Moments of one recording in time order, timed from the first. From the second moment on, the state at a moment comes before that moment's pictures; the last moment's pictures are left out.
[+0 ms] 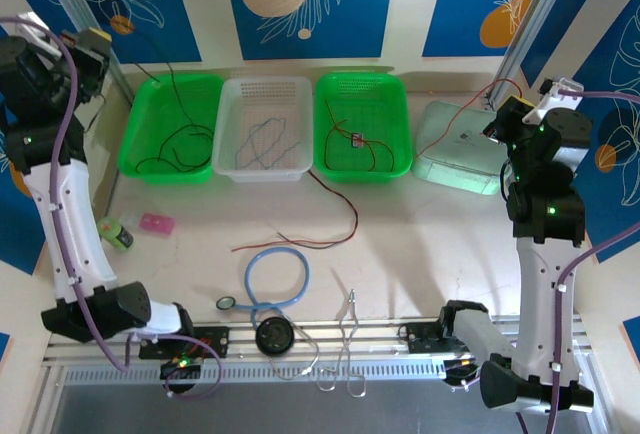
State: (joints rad) left arm 0.33 1.42 1.92 -0.52 0.49 -0.93; right arm -0.14 0.94 1.36 -0.55 0.02 0.31
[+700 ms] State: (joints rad) left arm 0.30 1.61 1.74 -0.60 0.18 -0.61; right arm -0.14 0.92 1.36 -0.57 -0.02 0.30
